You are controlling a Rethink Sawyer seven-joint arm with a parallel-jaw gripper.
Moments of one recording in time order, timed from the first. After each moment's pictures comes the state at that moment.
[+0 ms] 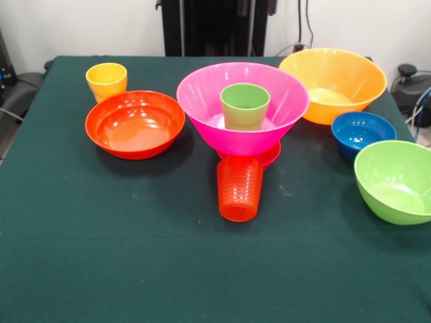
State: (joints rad) arm -0.35 -1.06 0.26 2.28 -0.46 0.35 1.93
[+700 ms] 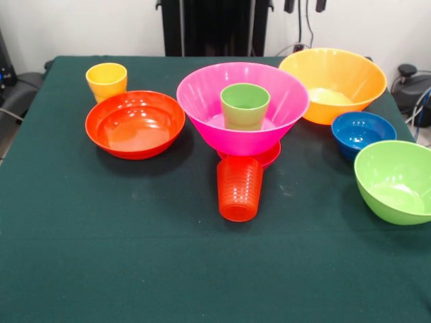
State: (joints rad) arm -0.18 -1.09 0.22 2.18 -0.37 0.35 1.93
